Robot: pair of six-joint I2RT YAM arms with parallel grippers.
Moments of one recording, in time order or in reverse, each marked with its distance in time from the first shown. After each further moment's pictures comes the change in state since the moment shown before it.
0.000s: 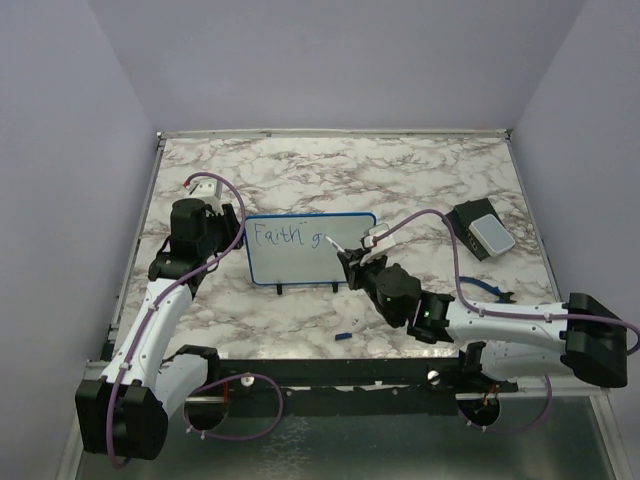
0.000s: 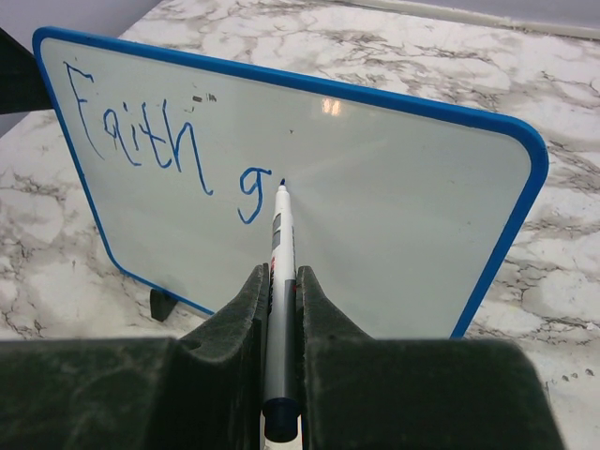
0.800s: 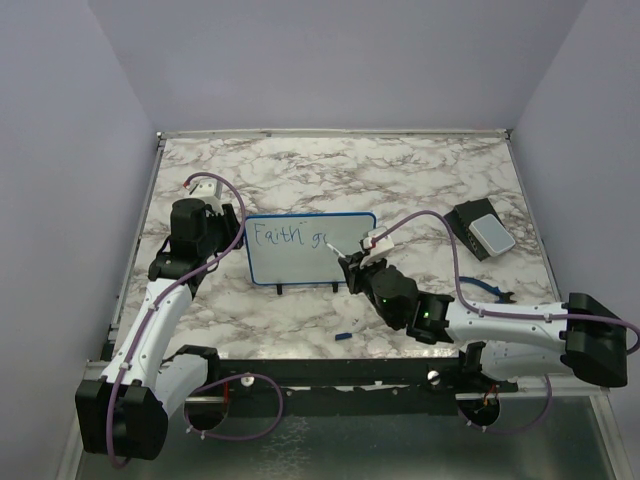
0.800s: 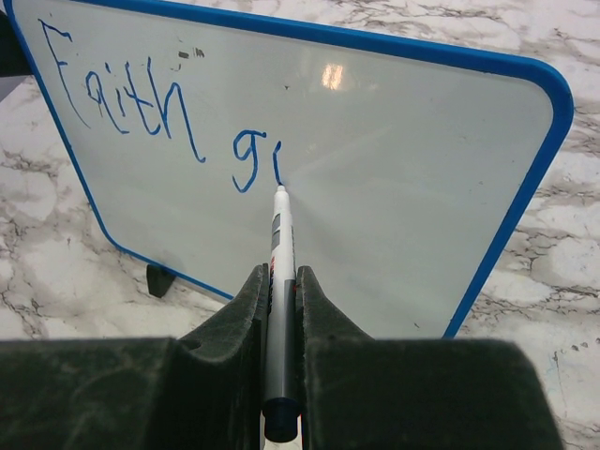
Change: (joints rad) left arm 0.000 0.000 0.000 0.000 0.000 0.000; right arm 0.000 0.012 0.000 -0.075 0.001 0.069
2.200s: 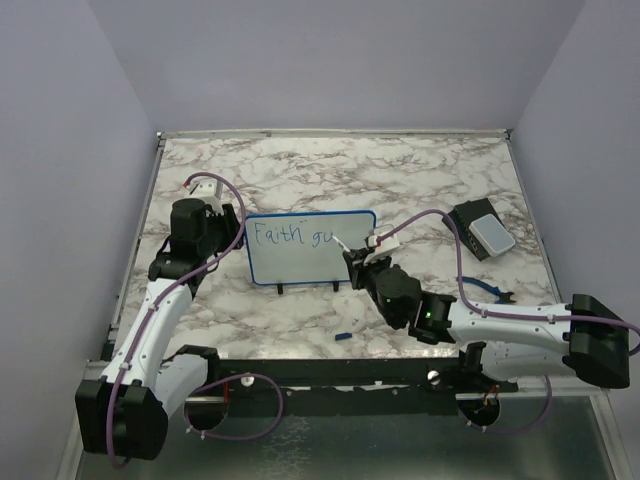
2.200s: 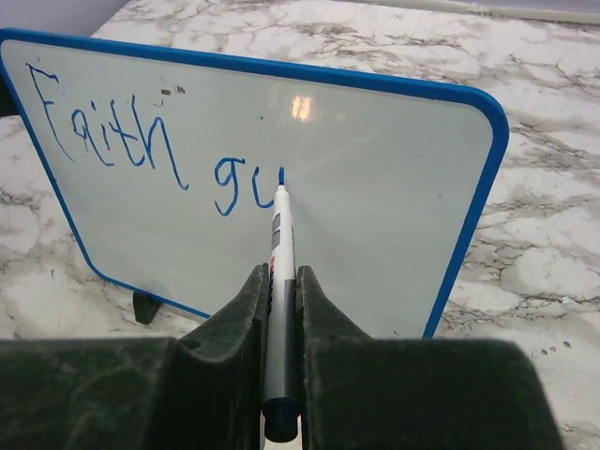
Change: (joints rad) left arm 0.000 0.000 0.000 0.000 0.004 0.000; right arm 0.000 -0.021 0.000 0.029 0.071 -0.039
